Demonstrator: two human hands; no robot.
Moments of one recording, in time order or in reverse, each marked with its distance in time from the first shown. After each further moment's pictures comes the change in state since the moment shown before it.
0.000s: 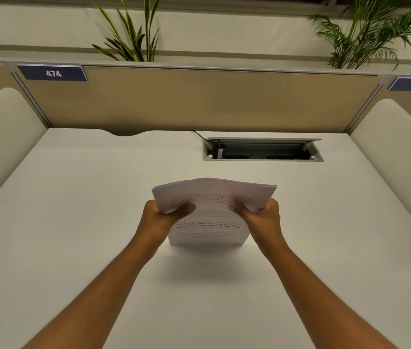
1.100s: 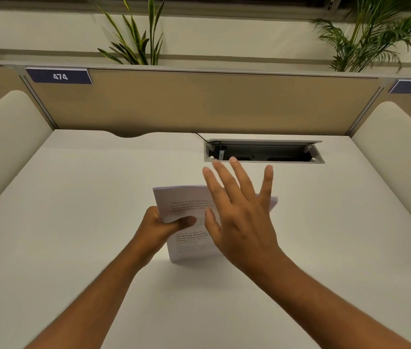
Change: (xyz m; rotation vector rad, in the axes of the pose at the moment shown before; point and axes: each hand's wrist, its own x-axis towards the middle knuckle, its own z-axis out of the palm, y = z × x) left_hand -0.019 -0.005 -0.007 0.065 -0.127 0.015; right_hand -0.047 -0.064 0.034 -1.286 0.041 -0.779
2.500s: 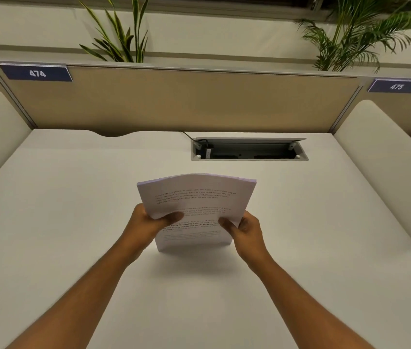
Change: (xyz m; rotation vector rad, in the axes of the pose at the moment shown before) left_hand 0.016 -0.007 0.003 -0.010 0.023 -0.017; right_hand -0.058 0.065 0.093 1.229 -0.165 0.798
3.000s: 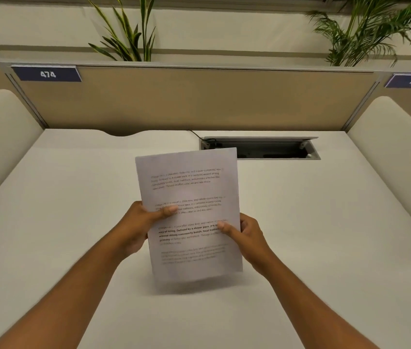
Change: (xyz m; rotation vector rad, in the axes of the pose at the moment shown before) left_hand 0.012 0.012 -0.030 -0.121 -0.021 -0.279; right_hand 0.004 -0.003 0.009 0.063 -0.221 0.148
